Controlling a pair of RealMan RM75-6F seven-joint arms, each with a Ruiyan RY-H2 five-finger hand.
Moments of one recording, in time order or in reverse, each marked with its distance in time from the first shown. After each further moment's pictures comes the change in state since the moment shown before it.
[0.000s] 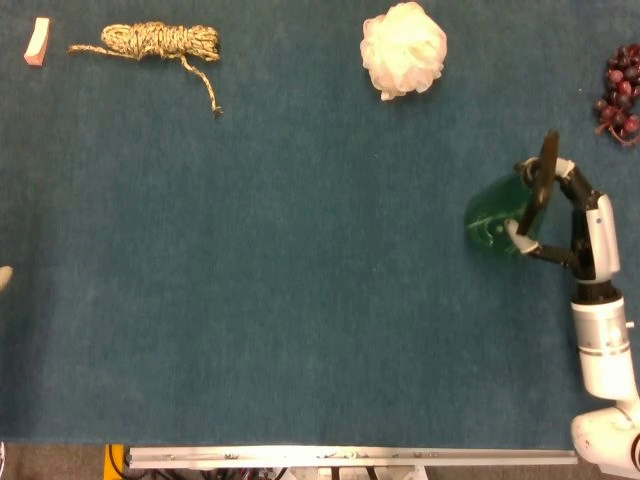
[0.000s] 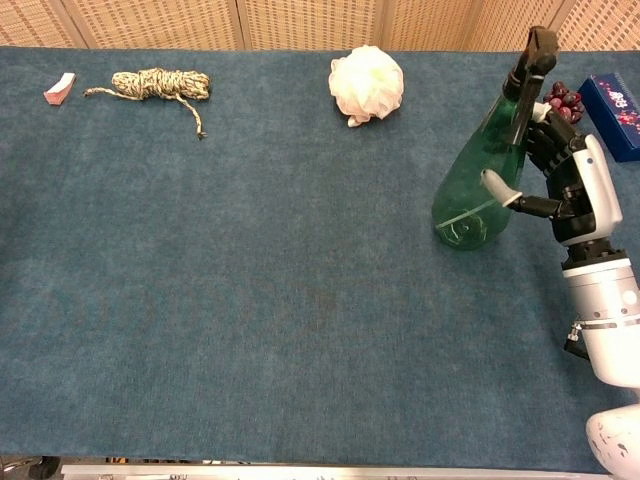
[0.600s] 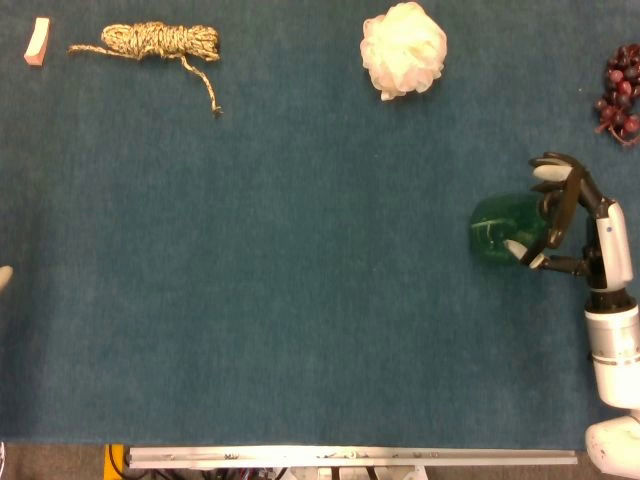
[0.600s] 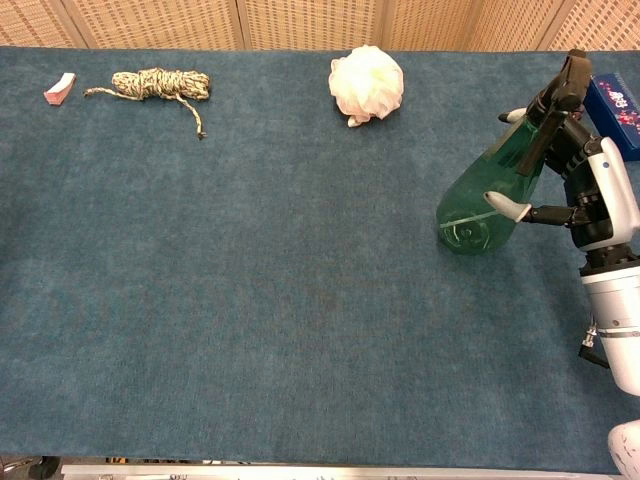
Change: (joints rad) left arm 0.000 0.000 0.000 -0.001 0.000 0.000 0.001; right arm -0.030 0.060 -0.019 -0.074 -0.015 0.028 -0.093
